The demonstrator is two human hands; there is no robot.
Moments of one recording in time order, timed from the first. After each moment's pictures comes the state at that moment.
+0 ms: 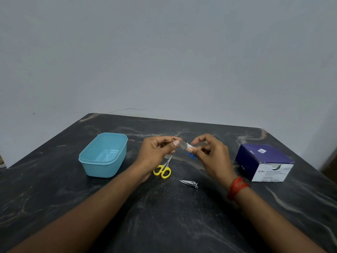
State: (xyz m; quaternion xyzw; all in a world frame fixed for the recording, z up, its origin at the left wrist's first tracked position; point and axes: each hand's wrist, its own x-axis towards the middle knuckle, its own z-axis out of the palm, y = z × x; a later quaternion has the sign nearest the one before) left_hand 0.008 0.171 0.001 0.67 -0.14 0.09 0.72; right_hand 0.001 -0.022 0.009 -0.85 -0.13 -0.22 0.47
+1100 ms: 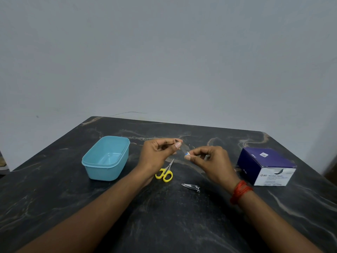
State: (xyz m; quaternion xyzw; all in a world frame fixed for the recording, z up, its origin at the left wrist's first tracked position) left_hand 0.007 0.170 0.003 0.66 -0.14 0.13 0.73; right_hand 0.002 -0.023 0.009 -0.87 -0.16 -0.19 0.42
